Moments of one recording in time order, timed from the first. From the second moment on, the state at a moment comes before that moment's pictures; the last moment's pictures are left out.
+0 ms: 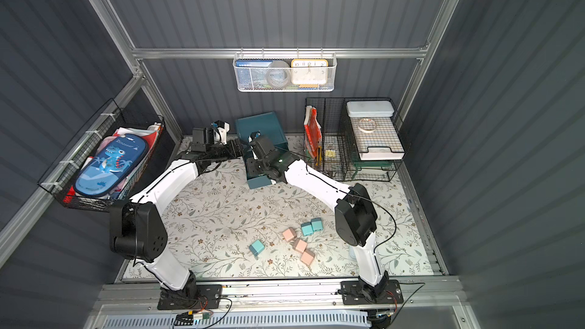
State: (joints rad) left arm -0.21 1.71 1.39 -0.28 0.41 -0.36; right arm 0.79 2.03 1.85 -0.48 0.02 0.39
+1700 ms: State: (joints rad) left arm -0.21 1.72 1.39 -0.24 0.44 -0.37; right arm 0.82 1.67 1.15 0.05 0.20 0.41
